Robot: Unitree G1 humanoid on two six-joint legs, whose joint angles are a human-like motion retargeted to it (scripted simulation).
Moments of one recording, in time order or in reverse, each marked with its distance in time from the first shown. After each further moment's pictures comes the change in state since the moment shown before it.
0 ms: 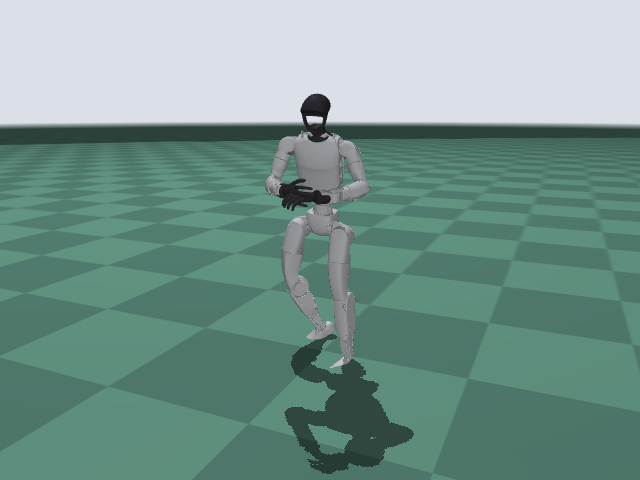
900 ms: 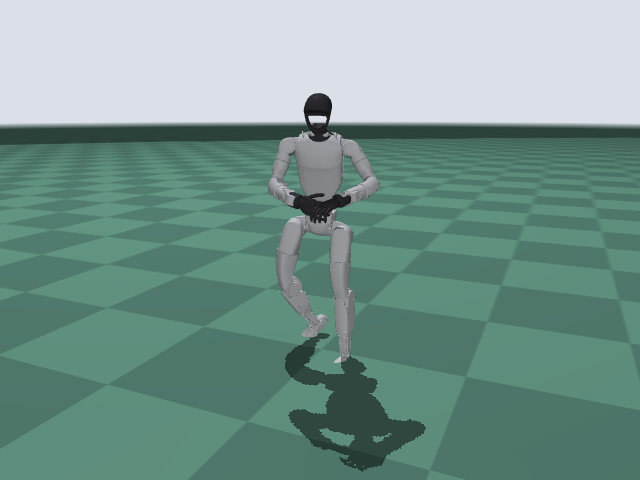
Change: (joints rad) left arm 0.101 0.080 0.061 -0.028 0.152 0.045 -0.188; right arm 0.022 0.009 0.062 0.112 0.027 0.095 0.281; waist -0.037 0.057 0.023; left_leg 0.061 -0.019 -0.091 -0.113 0.063 -0.045; right_leg 0.025 -0.029 -0.009 0.106 0.208 -0.051
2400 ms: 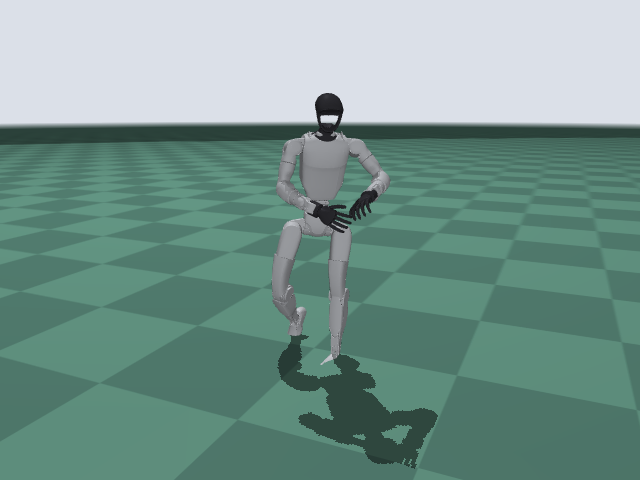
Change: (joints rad) left arm -0.059 0.073 -0.094 0.031 0.368 0.047 0.087; right arm 0.153 0.005 -0.029 0.066 -0.188 -0.059 -0.245; waist -0.006 -0.016 0.046; left_leg 0.083 -0.148 -0.209 -0.057 0.070 -0.011; right_leg 0.024 -0.043 0.152 0.135 0.376 0.177
